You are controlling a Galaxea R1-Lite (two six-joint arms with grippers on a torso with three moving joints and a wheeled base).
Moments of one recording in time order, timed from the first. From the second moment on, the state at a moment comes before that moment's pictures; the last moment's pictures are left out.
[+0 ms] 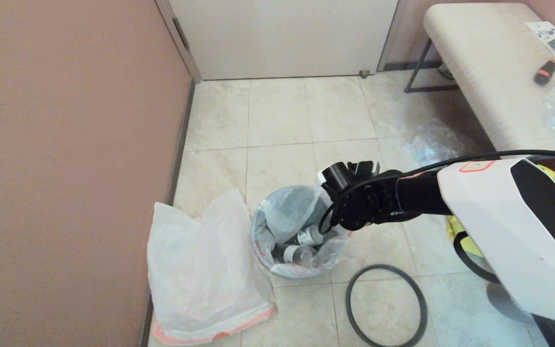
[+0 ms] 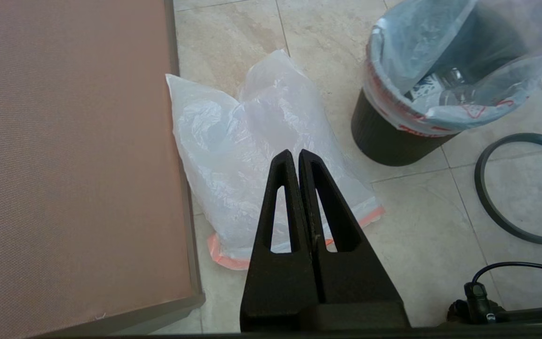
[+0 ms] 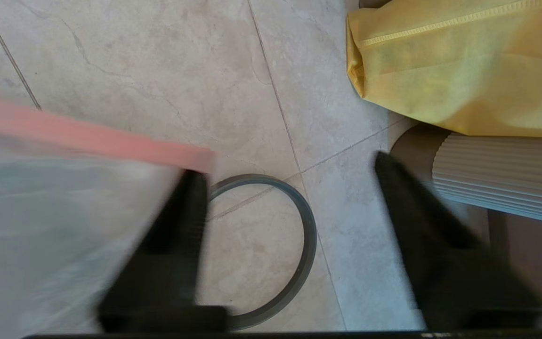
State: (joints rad) left arm 0.00 0.00 0.00 0.00 -0.05 0.09; right arm 0.59 2.40 -1.95 0.47 -1.03 0.55
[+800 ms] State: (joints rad) left arm 0.00 0.00 0.00 0.00 -0.05 0.09; right arm 0.59 2.41 -1.95 0.47 -1.01 0.55
